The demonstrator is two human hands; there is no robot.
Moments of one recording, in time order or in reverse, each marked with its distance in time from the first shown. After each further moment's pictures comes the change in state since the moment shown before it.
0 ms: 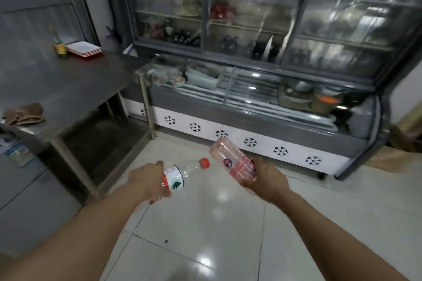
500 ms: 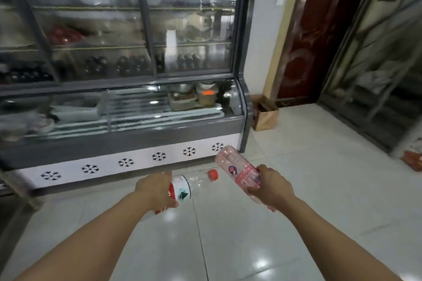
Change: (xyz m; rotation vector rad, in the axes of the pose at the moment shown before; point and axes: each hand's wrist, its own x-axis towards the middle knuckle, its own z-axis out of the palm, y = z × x) left_hand 0.009 0.334 -0.009 0.223 -0.031 0.601; right_hand -0.144 0.249 -0.111 0.049 0.166 0.632
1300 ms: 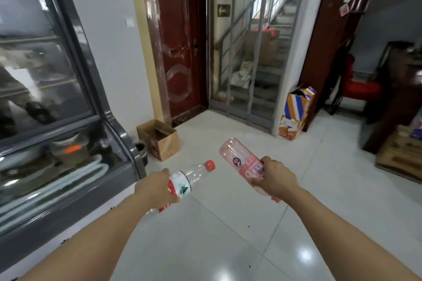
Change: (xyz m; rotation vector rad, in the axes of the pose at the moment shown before) left_hand 0.268 0.376 -0.080 0.038 0.076 0.527; right_hand 0.118 0.314 -0.154 0.063 0.287 0.538
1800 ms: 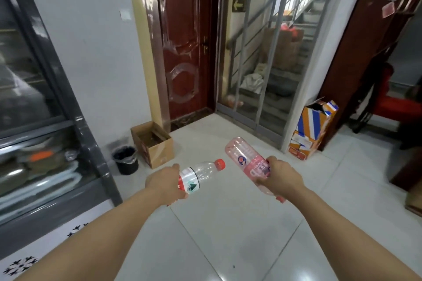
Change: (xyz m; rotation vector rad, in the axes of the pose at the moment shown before) left_hand 0.236 0.163 -0.019 -0.023 0.029 -0.070; right_hand 0.277 0.109 -0.063 0.009 -0.091 -0.054
